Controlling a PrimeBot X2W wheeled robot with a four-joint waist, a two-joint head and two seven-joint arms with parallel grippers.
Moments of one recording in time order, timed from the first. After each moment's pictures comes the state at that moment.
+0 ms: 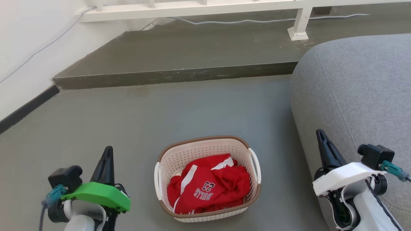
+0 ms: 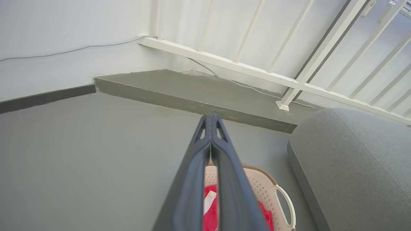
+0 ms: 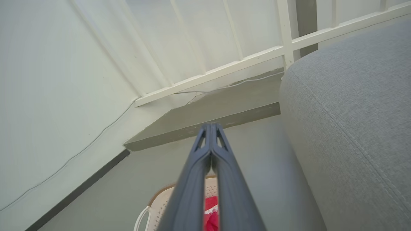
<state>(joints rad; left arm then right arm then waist) -0.12 0.04 -0.14 0.35 -0.51 -0.09 -0.21 -0.08 -0.13 0.19 0.33 0.52 0.08 -0.22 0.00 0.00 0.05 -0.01</state>
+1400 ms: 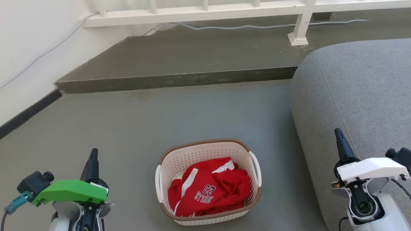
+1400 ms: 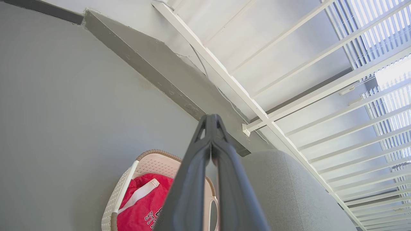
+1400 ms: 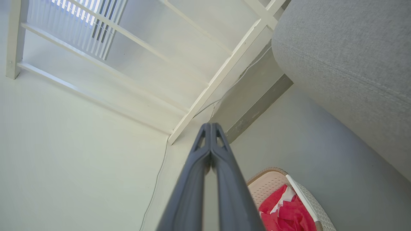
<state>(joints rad) -0.12 0.04 -0.03 0.33 -0.99 -0.10 -0.05 -0.08 -0.09 0.04 0.31 1.00 0.10 -0.07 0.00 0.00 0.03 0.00</state>
